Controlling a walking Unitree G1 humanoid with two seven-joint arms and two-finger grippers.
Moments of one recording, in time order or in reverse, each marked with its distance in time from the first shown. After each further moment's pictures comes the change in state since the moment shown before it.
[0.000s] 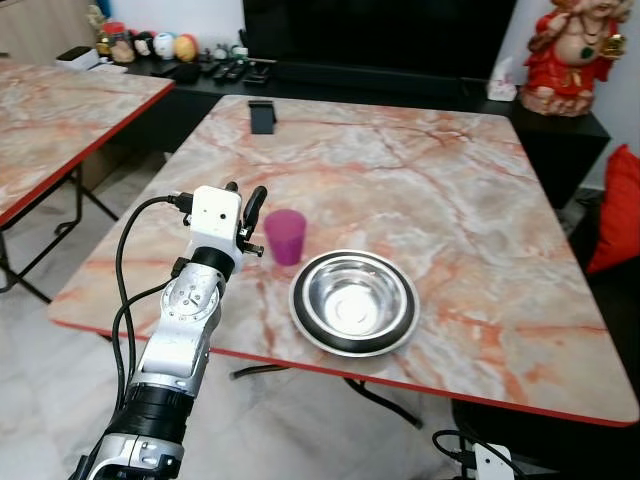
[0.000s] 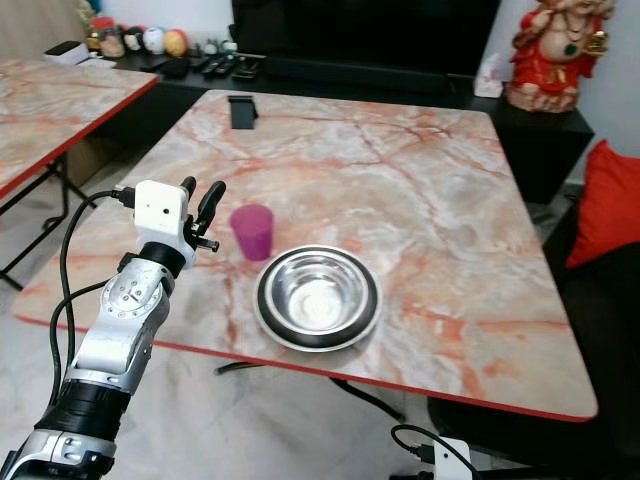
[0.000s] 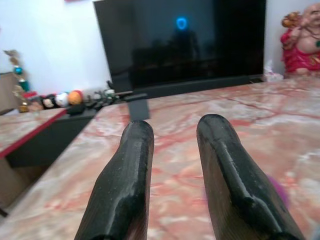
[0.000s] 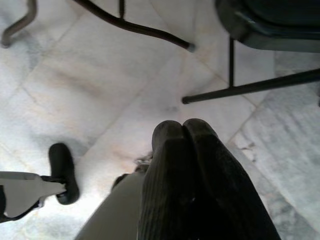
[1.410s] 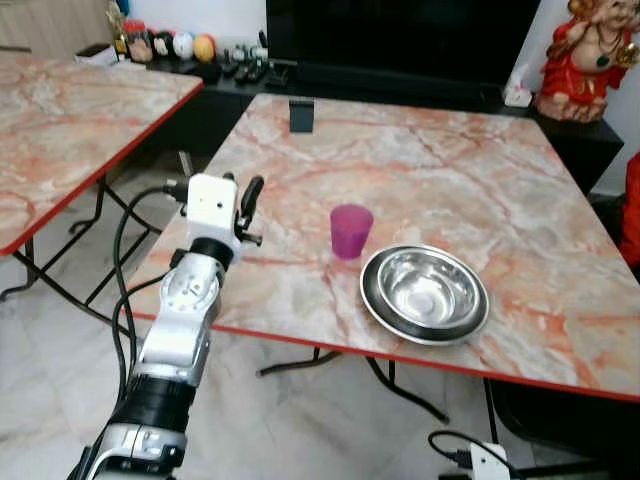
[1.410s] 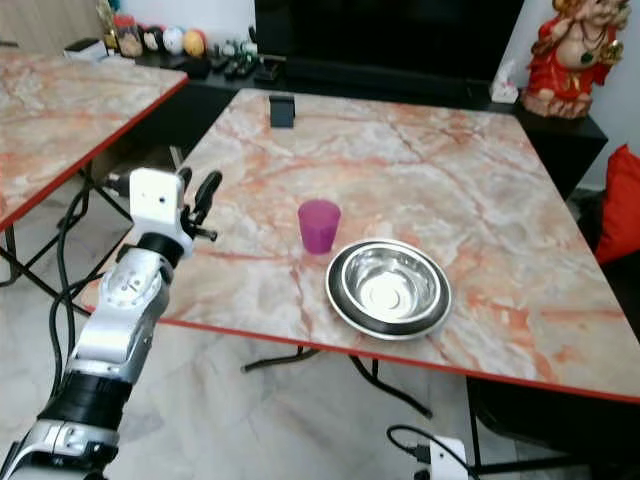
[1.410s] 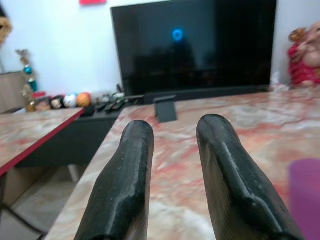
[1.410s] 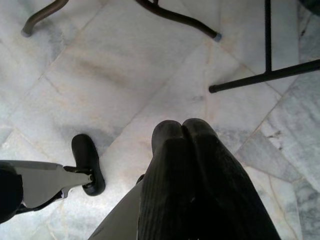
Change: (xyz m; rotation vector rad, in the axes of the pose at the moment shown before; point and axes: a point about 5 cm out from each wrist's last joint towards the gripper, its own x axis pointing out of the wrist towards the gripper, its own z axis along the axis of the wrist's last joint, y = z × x) left arm 0.009 0.001 0.010 -0.016 -0.025 0.010; right arm 0.000 0.002 0.000 -0.015 0.005 0.007
